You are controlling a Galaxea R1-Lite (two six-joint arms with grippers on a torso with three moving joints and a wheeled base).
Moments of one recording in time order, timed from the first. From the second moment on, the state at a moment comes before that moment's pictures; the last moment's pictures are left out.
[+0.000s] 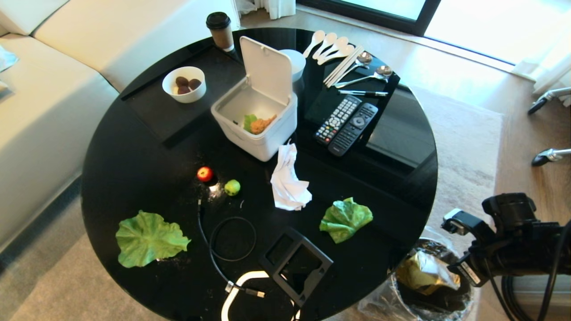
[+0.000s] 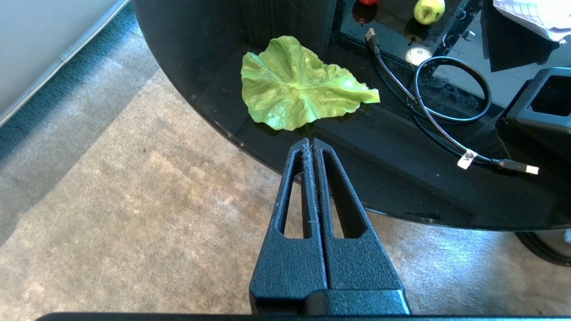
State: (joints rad) left arm 0.00 0.00 0.00 -0.02 0.00 -0.02; right arm -0.04 1.87 -0.58 -0.33 0.00 -0.55
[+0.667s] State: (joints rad) left arm 0.00 0.00 0.00 -0.02 0.00 -0.02; right arm -0.08 1.81 -0.57 -0.32 0.00 -0.55
